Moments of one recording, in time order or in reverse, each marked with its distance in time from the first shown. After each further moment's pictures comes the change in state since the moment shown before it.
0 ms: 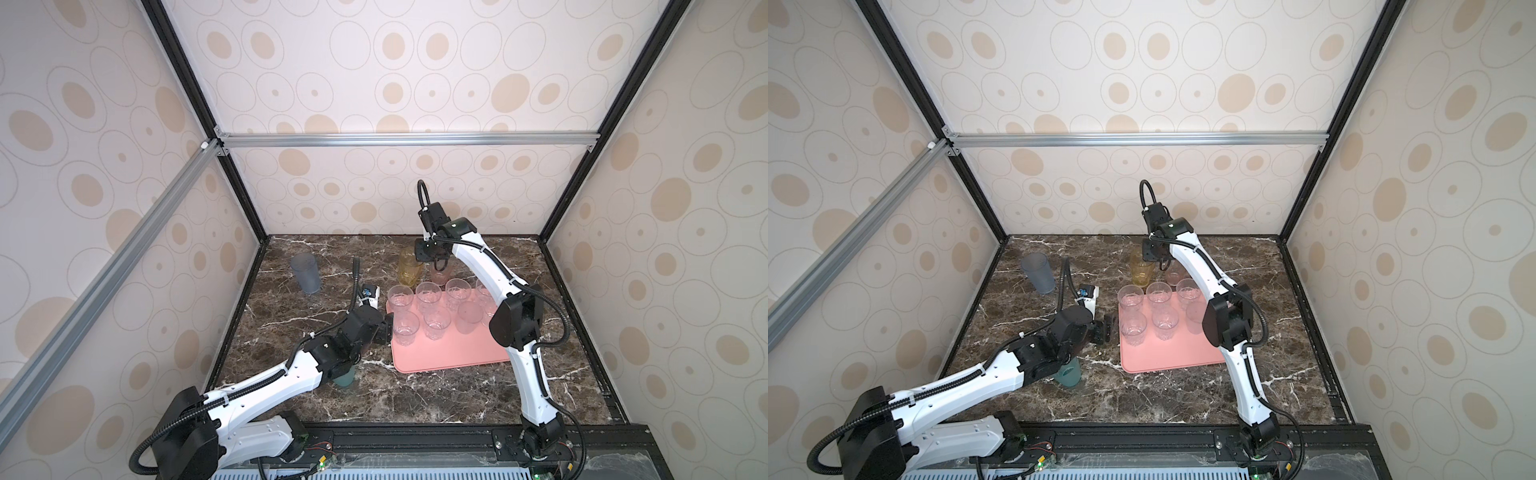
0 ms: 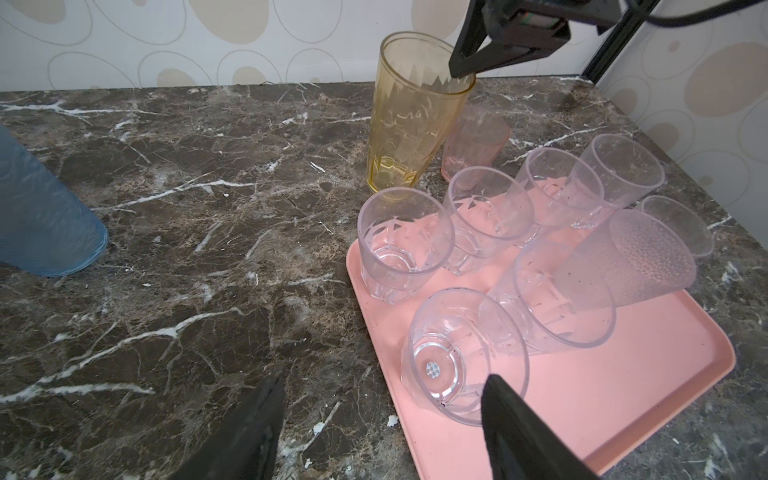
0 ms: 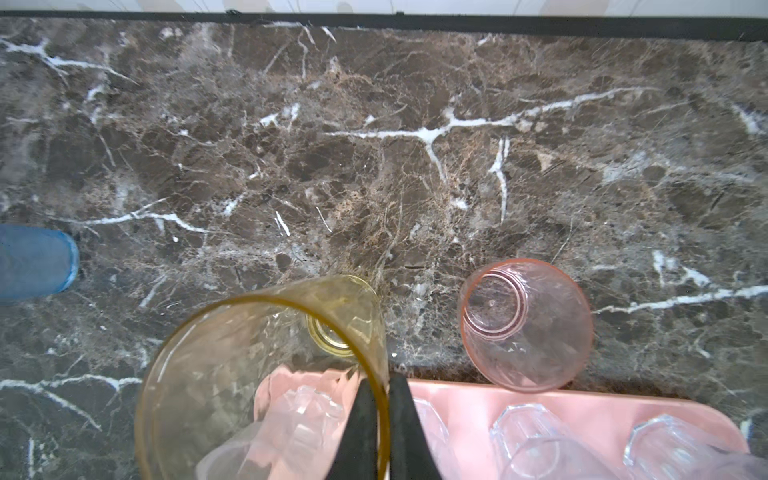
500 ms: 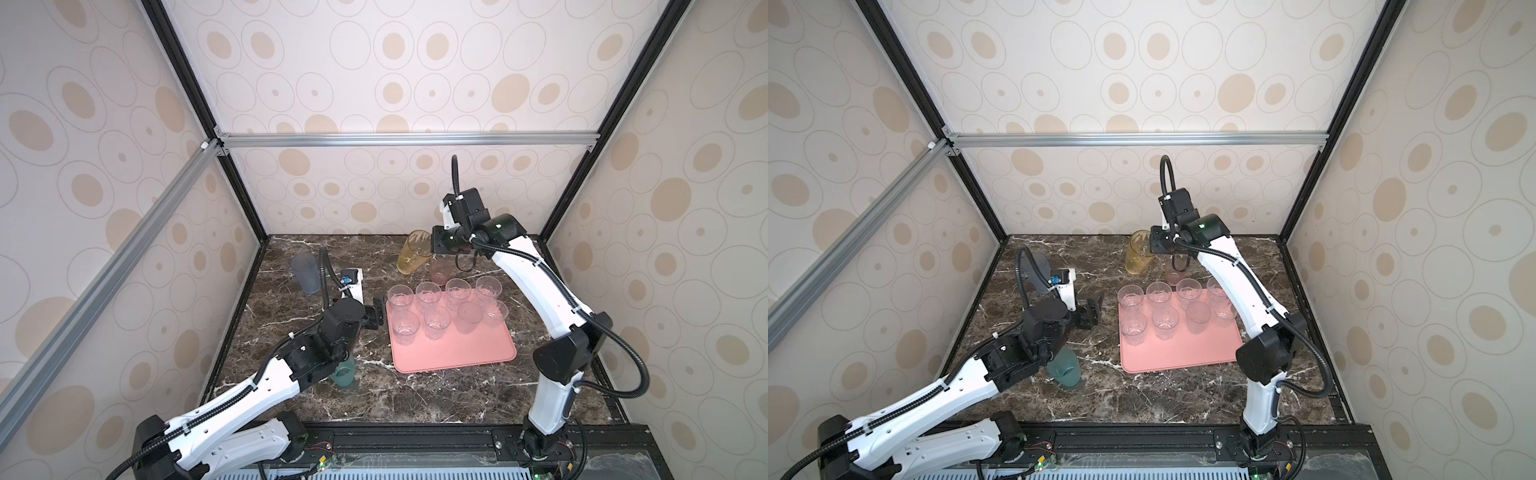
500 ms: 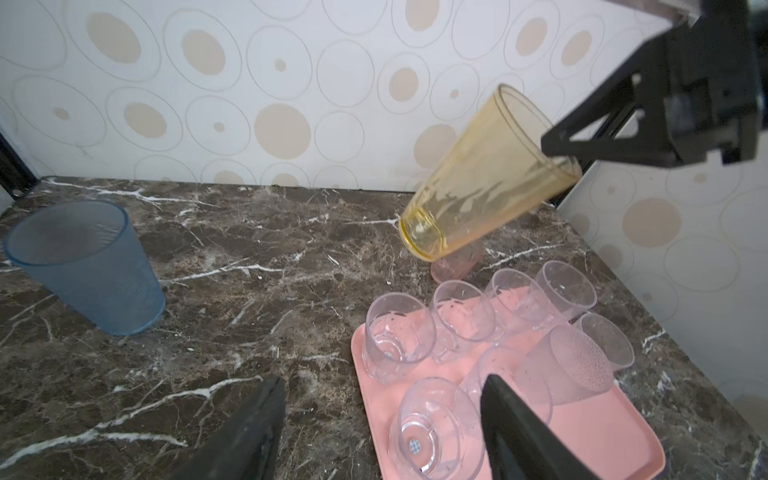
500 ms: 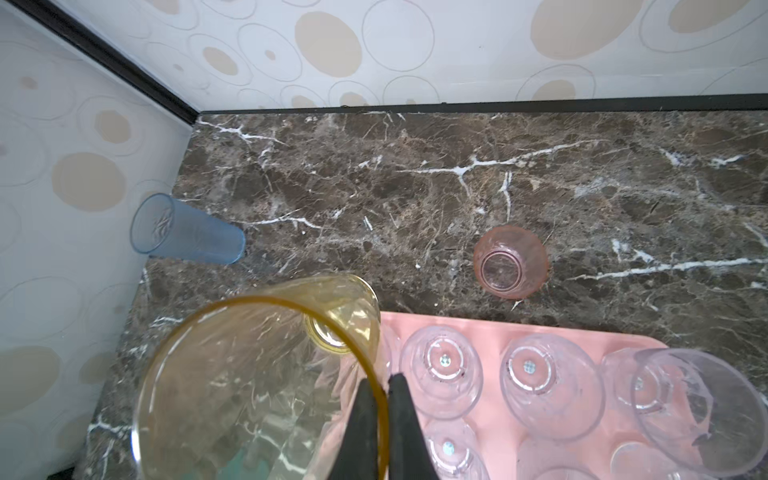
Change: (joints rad) left arm -0.003 -0.149 0.130 -0.042 -0.123 0.004; right arm 0.026 -0.476 -0.343 0.073 -0.085 0.062
